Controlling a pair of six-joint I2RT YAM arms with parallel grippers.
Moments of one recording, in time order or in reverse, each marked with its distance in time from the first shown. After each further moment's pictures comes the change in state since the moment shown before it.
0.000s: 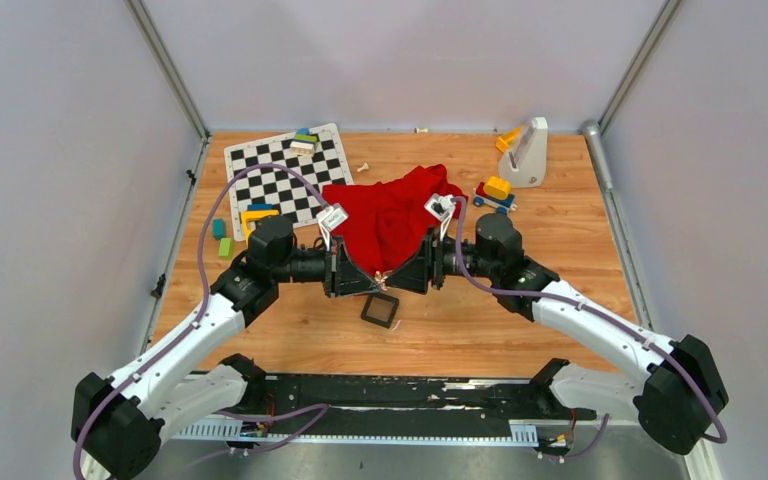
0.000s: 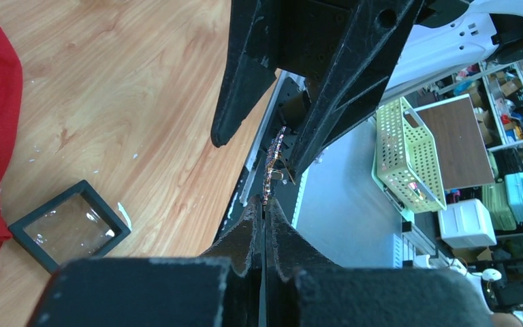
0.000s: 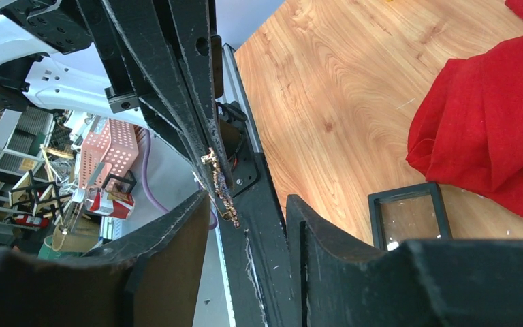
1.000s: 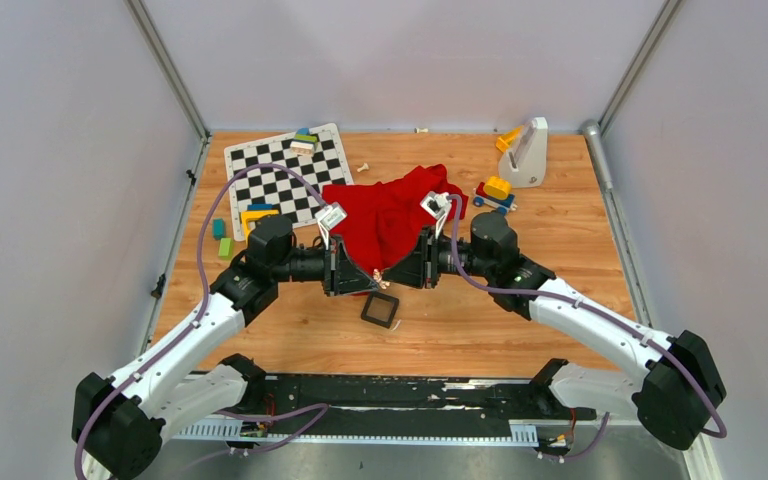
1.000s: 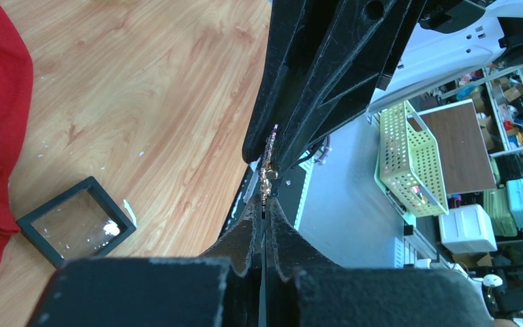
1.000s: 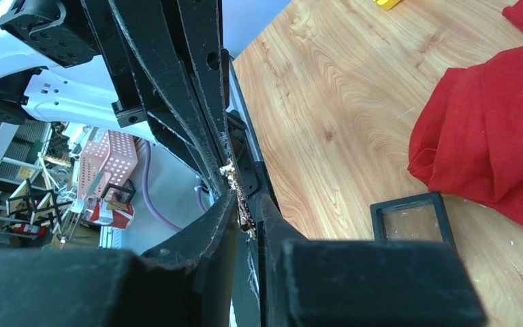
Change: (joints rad) left arm 0.006 0.004 0.000 -0.008 -0.004 0.002; right arm 0.024 0.023 0.030 0.006 0.051 0.013
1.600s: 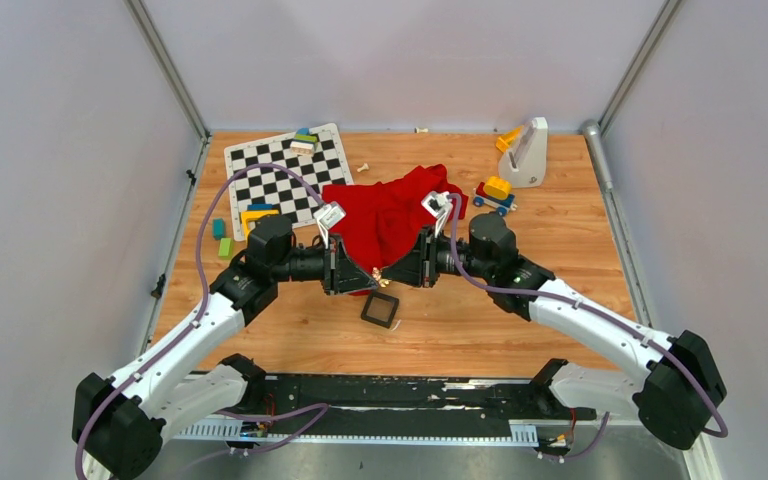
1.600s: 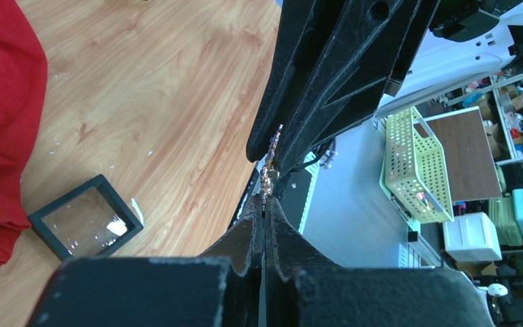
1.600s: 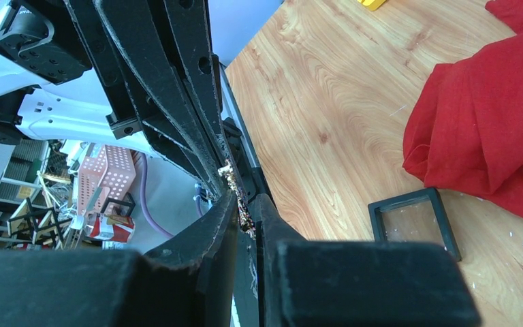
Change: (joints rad) left arm 0.005 0.000 0.000 -0.011 -0.023 0.003; right arm 0.010 0.000 0.004 -0.017 0.060 0.030
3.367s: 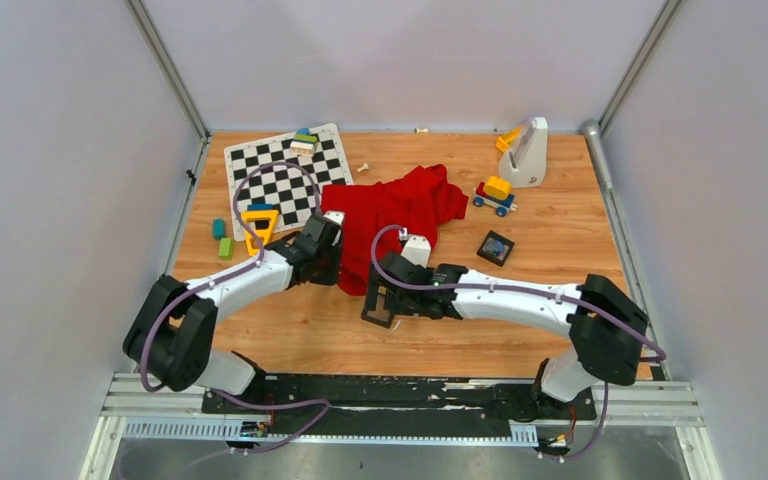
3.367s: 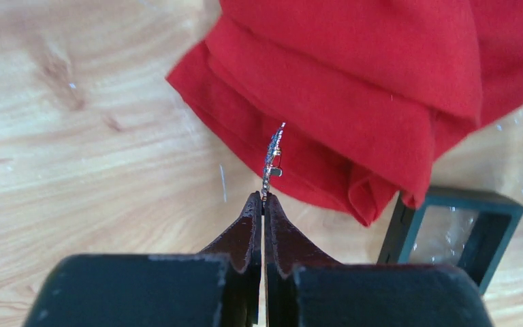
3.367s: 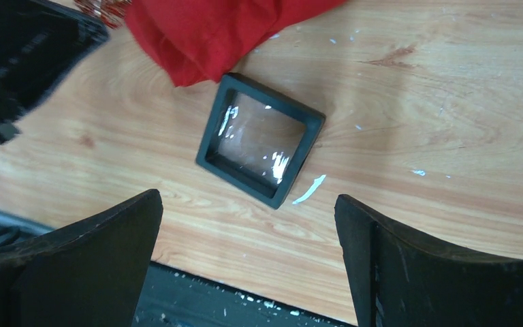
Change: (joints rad) left arm -0.015 0.456 0.065 -0.290 -0.905 0.162; right arm 0.354 0.379 0.254 -0.652 0.868 0.419
